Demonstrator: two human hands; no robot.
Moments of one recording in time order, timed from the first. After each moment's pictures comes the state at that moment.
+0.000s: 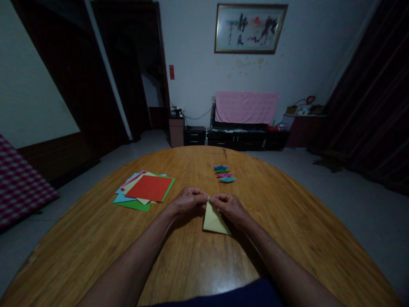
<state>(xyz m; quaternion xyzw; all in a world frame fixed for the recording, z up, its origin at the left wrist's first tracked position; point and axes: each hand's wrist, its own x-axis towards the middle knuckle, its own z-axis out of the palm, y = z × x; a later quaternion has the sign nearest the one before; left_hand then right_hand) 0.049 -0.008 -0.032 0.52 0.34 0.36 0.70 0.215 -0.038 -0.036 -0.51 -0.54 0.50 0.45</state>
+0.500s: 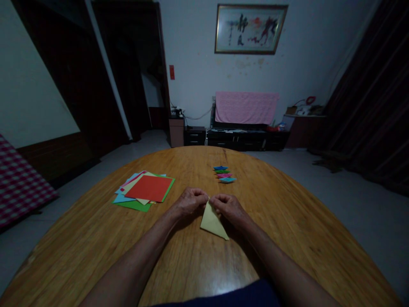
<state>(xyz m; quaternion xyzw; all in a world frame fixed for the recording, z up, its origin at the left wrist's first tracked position) 0.056 -0.014 -0.031 0.51 0.35 0.39 0.68 0.211 -0.038 -0.034 -0.51 -0.54 0.48 0.47</state>
